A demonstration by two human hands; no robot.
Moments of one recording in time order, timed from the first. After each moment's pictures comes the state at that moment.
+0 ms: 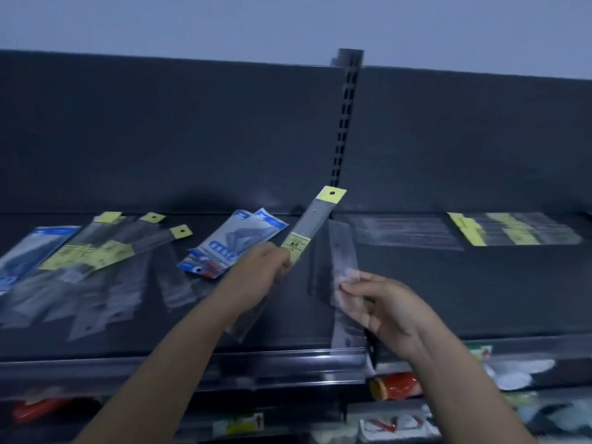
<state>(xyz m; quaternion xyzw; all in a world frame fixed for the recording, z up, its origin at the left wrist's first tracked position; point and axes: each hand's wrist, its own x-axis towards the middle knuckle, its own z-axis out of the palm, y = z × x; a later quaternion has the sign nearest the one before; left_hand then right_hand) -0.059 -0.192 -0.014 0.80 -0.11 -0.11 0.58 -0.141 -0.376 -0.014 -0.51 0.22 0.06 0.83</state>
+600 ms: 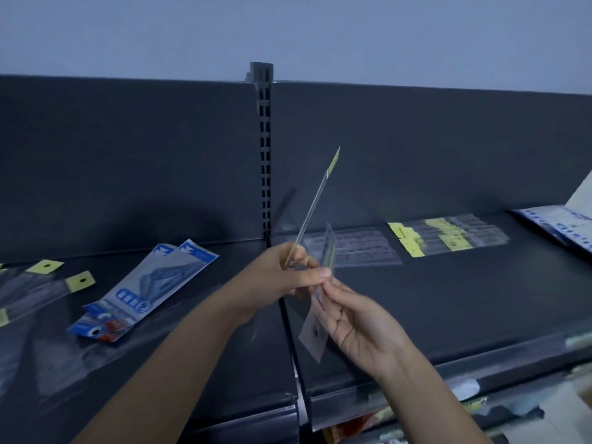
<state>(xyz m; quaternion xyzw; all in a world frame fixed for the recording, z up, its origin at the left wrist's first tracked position) -0.028 -0.316 0.003 0.67 -0.30 -0.28 0.62 -0.126 -0.446 -0.020 -0.30 0.10 0.04 0.95</state>
